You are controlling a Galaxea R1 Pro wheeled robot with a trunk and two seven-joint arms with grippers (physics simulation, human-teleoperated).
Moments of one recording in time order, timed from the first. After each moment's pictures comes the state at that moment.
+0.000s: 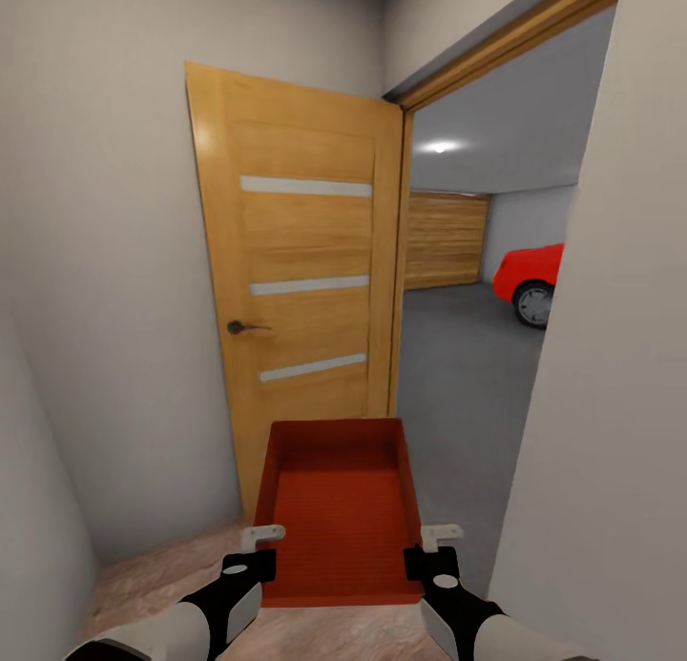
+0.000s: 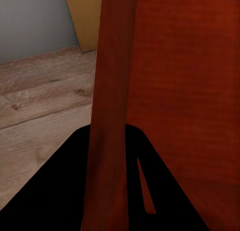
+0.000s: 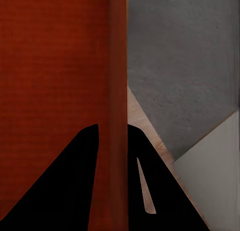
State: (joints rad) left arm -0.68 -0.12 -0.23 -0.06 0.28 -0.06 0.24; right arm -0.65 0.14 0.14 -0.09 -0.03 -0.17 -0.25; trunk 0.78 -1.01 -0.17
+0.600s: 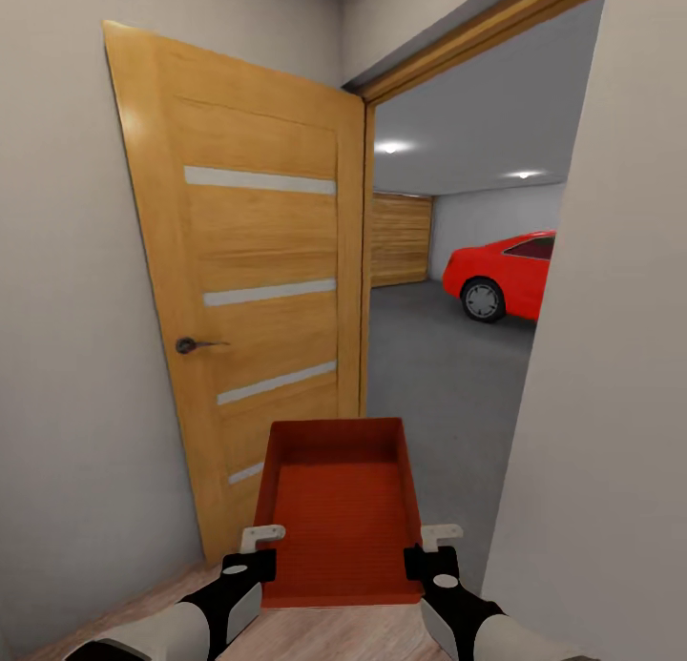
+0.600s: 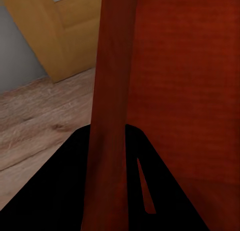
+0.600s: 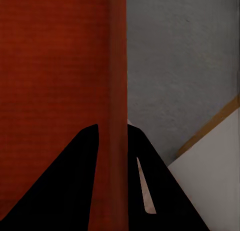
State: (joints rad) left arm -0.68 -0.12 -0.23 -0.06 0.29 -0.06 0.24; right arm -0.65 0.14 0.14 -0.09 -0.03 -0.17 -0.25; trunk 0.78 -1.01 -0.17
